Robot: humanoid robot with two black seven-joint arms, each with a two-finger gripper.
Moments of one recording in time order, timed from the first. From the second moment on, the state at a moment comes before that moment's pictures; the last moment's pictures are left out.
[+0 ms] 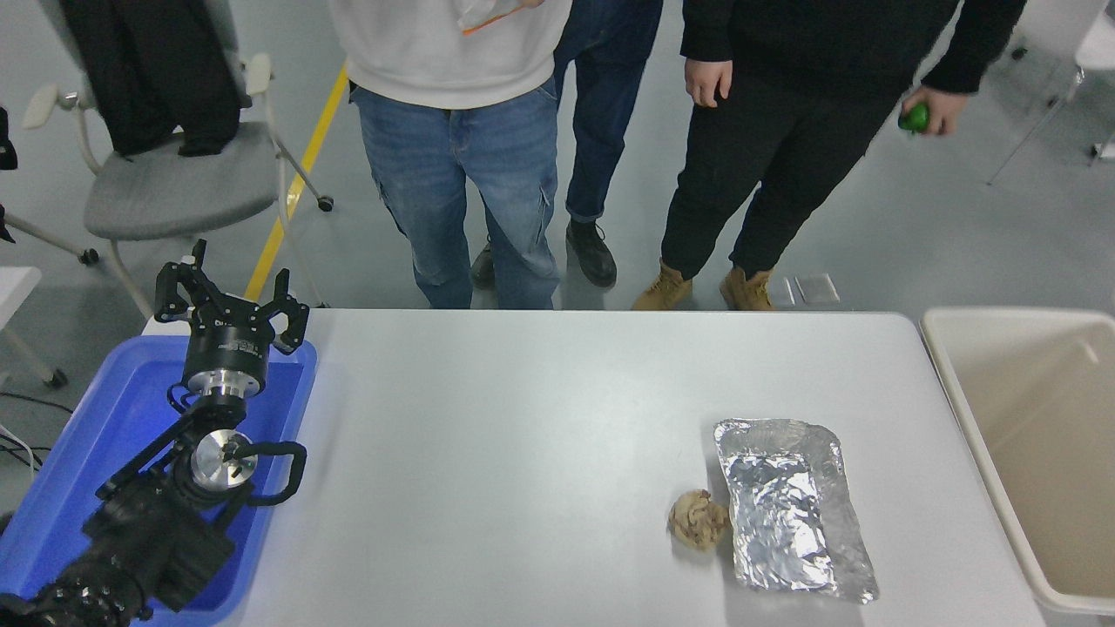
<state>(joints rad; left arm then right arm) -0.55 0.19 -1.04 -0.55 0.03 -0.40 -0.56 1.67 -1.05 -0.99 0.81 -0.93 0.39 0.15</state>
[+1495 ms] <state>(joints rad) -0.55 0.19 -1.04 -0.55 0.03 -0.40 -0.56 0.69 -0.64 -0.16 0.28 -0.36 0.15 0.19</state>
